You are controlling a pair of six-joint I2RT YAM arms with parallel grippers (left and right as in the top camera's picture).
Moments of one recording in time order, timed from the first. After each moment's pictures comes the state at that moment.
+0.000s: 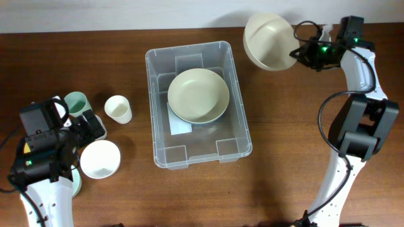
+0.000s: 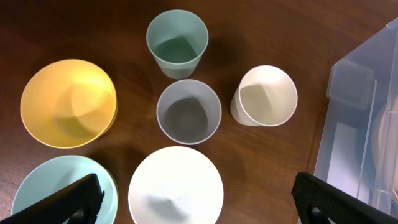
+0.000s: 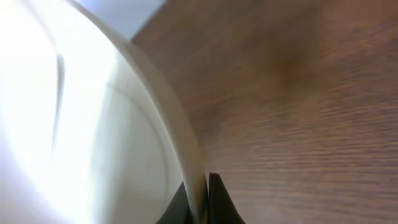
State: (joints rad) left arm 0.30 1.11 1.09 -0.90 -0.03 -0.18; right arm -0.27 2.39 2.10 -0.79 -0.75 0.34
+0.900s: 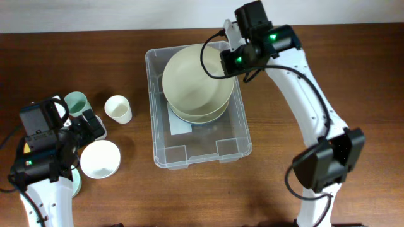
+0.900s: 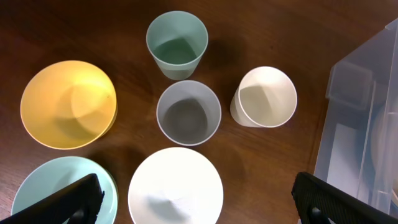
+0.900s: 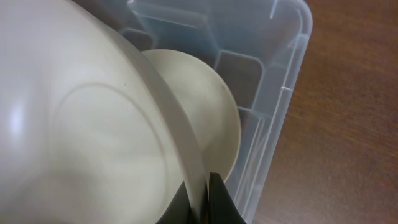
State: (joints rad) left arm 0.30 1.11 1.09 -0.89 -0.03 -0.18; right arm 0.33 2.07 2.11 -1.13 -0.19 0.02
